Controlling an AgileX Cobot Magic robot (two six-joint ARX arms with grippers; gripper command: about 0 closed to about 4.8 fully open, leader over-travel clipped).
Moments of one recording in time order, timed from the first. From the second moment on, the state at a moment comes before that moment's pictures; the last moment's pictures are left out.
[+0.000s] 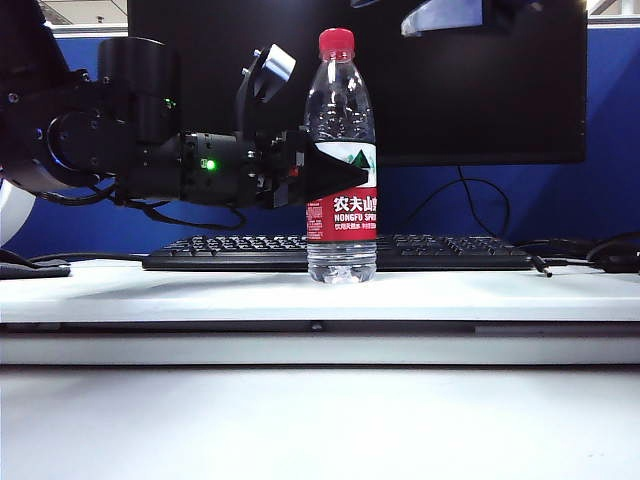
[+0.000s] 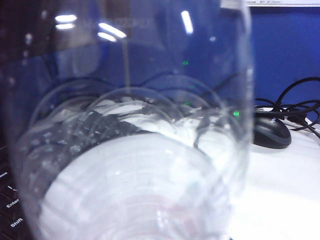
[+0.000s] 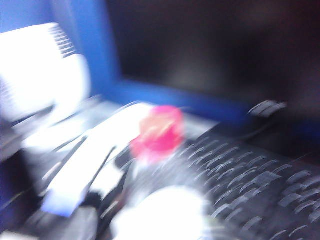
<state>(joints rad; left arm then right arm) -0.49 1.94 0.91 1.04 0.72 0.07 0.71 1.09 0.72 0.36 0.12 0.09</state>
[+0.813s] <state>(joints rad) -0.50 1.94 0.91 1.04 0.72 0.05 0.90 1.42 0.96 0.44 0.68 0.10</state>
